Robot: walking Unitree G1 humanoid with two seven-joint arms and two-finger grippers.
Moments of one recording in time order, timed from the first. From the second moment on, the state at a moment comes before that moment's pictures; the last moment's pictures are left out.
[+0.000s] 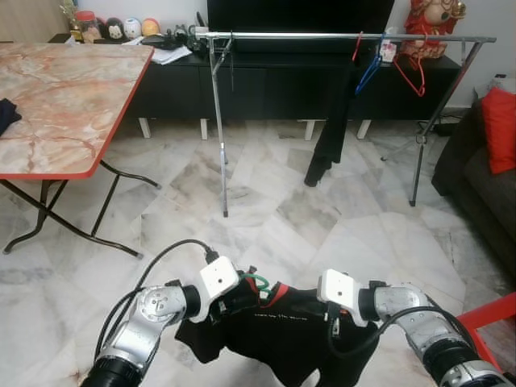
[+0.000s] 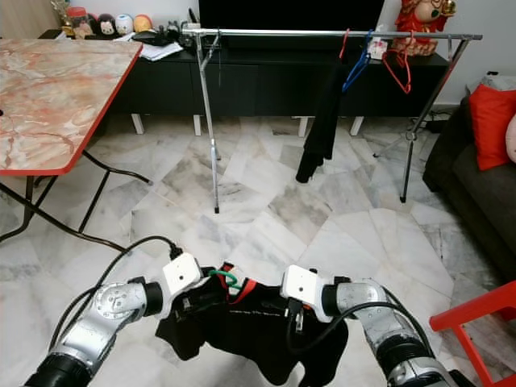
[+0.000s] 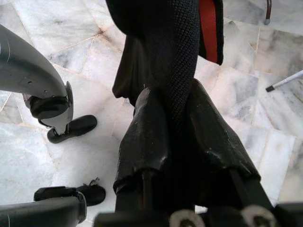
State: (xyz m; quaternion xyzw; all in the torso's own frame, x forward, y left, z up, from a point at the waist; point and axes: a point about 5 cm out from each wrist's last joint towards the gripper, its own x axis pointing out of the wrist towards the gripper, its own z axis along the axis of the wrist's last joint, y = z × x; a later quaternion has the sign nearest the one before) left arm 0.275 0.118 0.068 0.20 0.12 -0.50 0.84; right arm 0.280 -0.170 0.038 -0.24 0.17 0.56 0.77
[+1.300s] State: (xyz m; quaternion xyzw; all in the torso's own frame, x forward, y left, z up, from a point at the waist) left arm 0.269 0.122 0.067 0.18 0.17 -0.53 0.81; right arm 0.282 -0.150 0.051 -0.23 0.14 0.60 0.75
